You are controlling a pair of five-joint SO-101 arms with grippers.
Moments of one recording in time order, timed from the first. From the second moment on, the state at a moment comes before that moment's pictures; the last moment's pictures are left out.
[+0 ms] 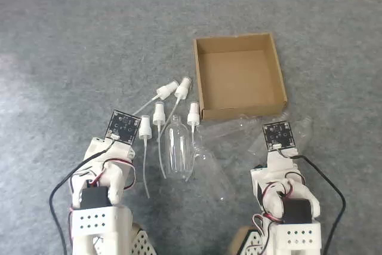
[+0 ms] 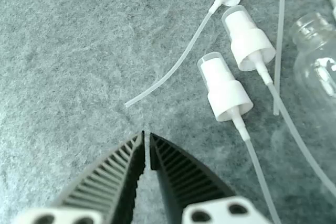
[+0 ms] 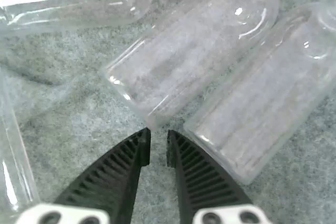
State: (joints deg) left arm -12.7 -83.9 97.3 46.8 -21.1; right arm -4.7 -102.9 95.0 74.8 6.9
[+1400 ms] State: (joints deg) left arm -12.7 -83.9 97.3 46.8 -21.1; right arm -4.6 -103.5 83.6 79.2 -2.0
